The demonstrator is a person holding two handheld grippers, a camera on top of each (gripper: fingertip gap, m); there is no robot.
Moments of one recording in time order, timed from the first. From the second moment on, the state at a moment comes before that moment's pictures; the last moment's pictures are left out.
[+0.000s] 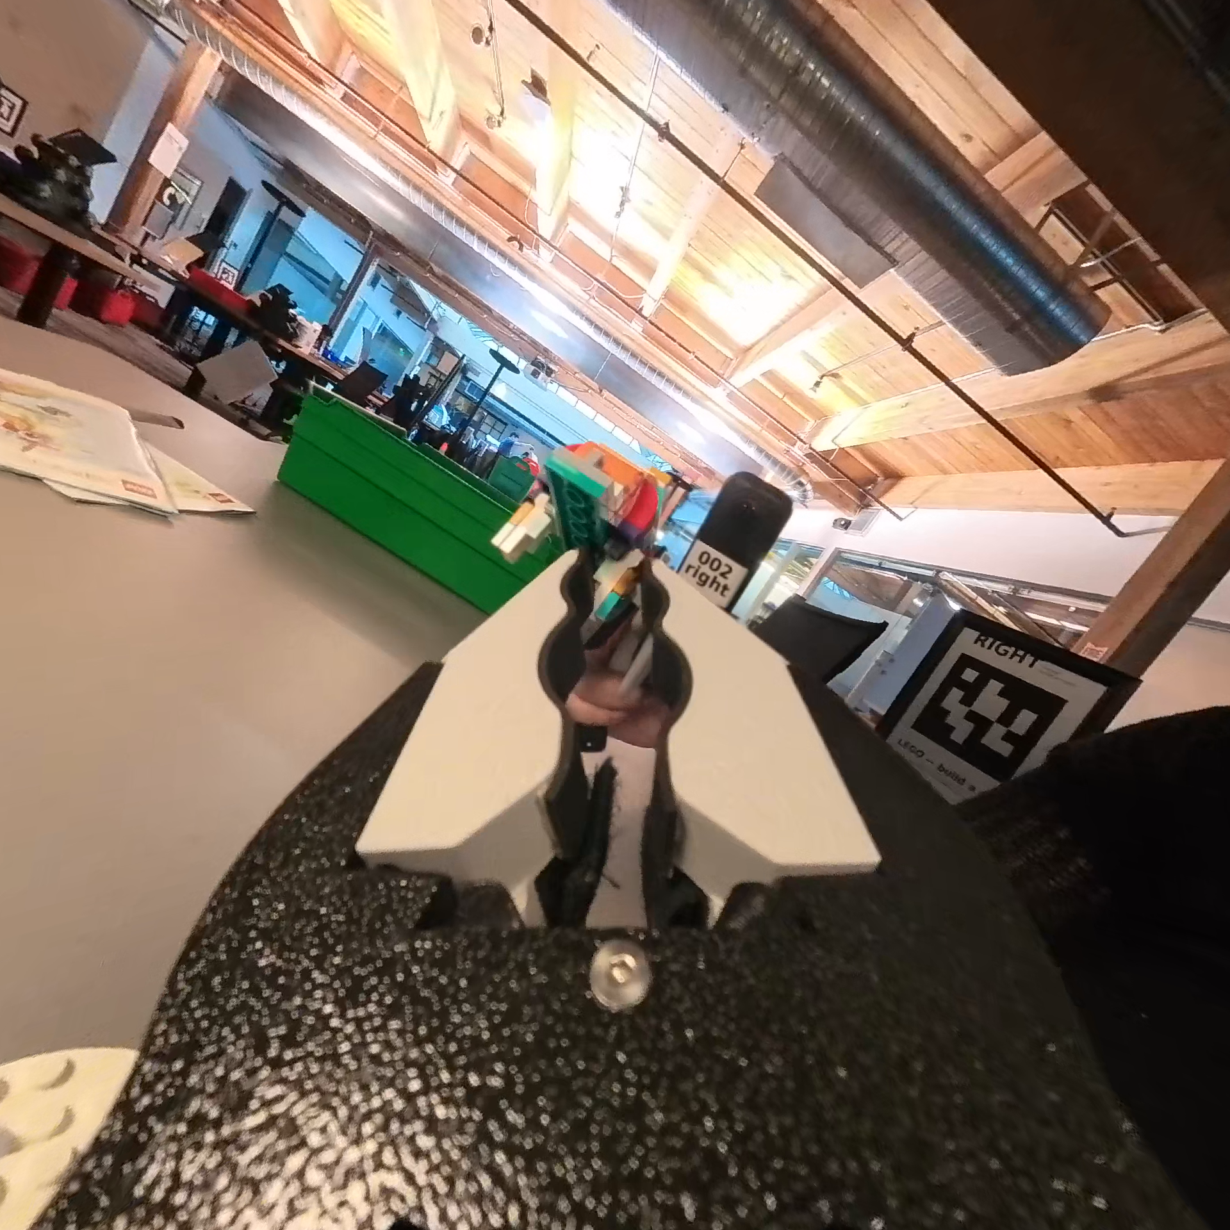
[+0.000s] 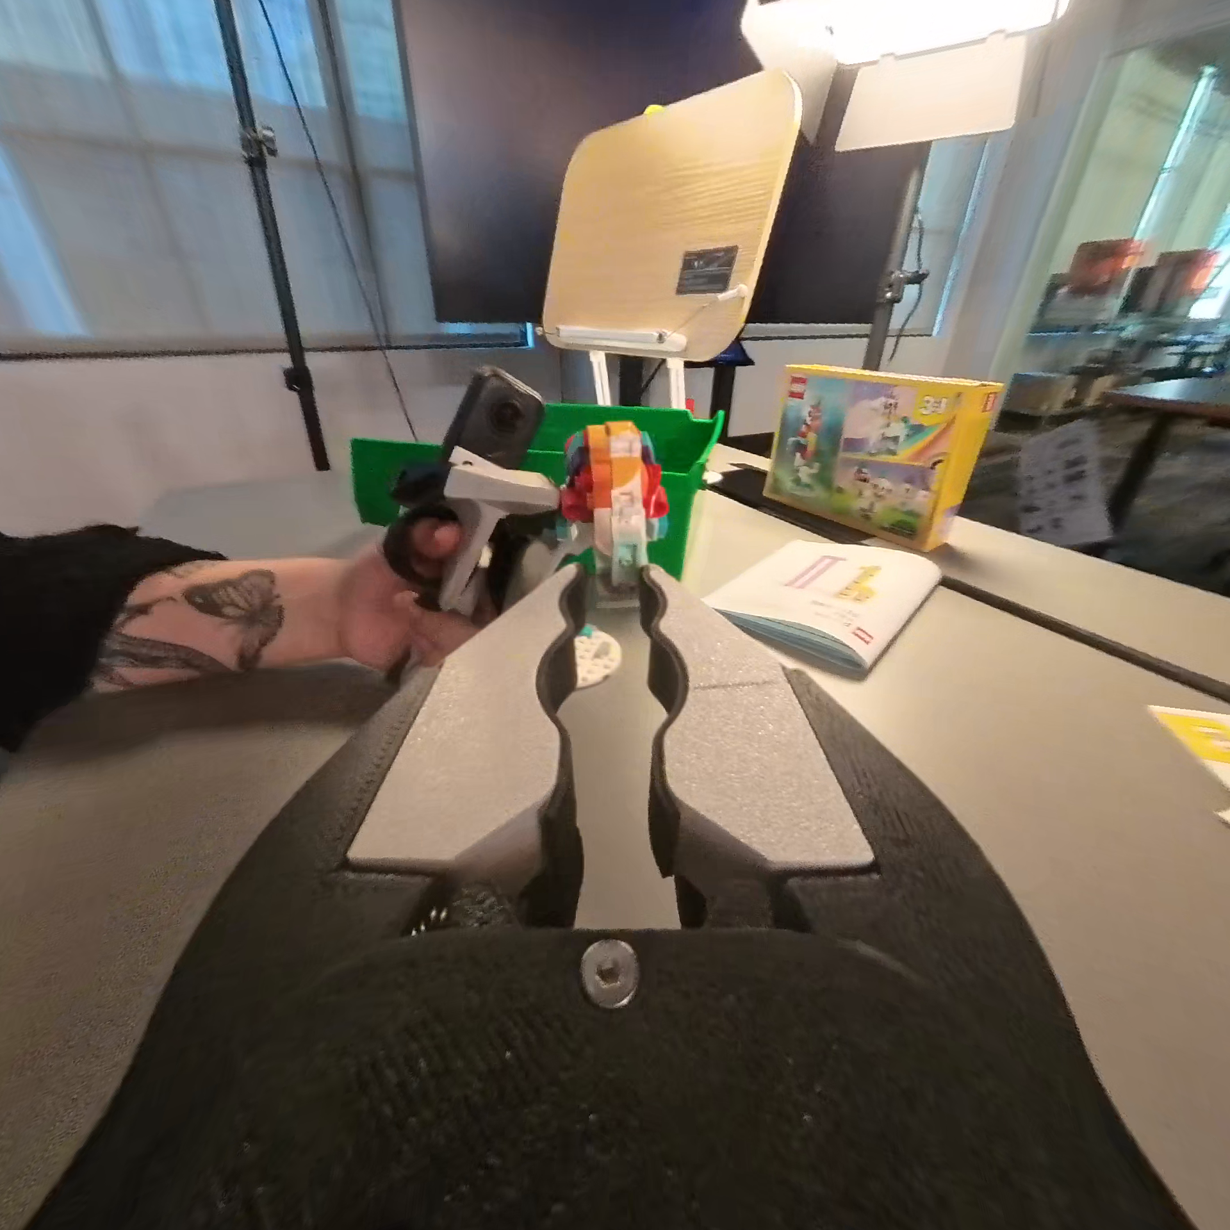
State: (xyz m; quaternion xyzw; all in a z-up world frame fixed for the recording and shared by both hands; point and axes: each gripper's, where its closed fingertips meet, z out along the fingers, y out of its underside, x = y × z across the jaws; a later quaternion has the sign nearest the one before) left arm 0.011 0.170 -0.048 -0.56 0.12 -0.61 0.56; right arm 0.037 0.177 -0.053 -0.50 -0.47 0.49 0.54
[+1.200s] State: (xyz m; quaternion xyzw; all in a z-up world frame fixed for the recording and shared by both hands) left arm 0.016 0.177 -0.057 -0.59 0.12 -0.57 0.56; right arm 0.035 0.188 -0.049 -0.51 -0.41 0.54 0.53
